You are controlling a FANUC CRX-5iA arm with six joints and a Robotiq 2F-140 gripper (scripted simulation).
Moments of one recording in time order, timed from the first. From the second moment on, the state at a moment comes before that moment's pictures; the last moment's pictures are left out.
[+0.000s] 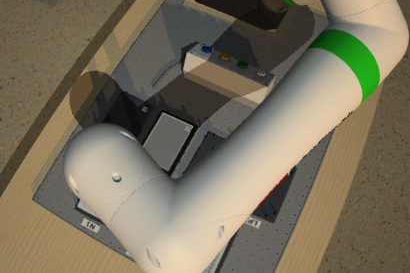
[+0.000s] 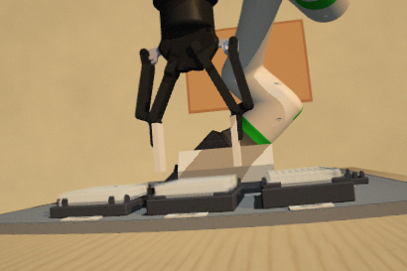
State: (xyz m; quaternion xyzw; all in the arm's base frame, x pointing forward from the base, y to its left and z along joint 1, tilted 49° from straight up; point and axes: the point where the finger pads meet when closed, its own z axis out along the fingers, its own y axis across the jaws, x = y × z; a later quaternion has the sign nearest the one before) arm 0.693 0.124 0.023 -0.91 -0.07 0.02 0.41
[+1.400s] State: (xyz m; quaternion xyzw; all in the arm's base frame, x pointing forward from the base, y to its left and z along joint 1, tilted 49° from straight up) arm 0.693 0.130 0.017 -0.91 -0.07 0.02 0.41
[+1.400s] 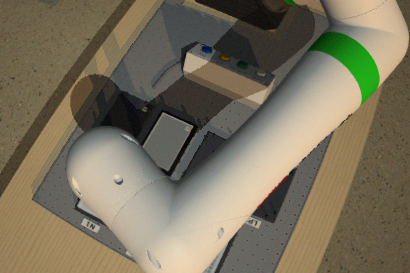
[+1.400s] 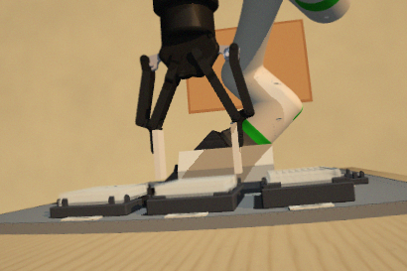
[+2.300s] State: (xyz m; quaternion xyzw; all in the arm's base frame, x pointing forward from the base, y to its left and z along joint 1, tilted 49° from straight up) arm 0.692 0.136 0.012 -0.91 -0.07 0.02 0.41
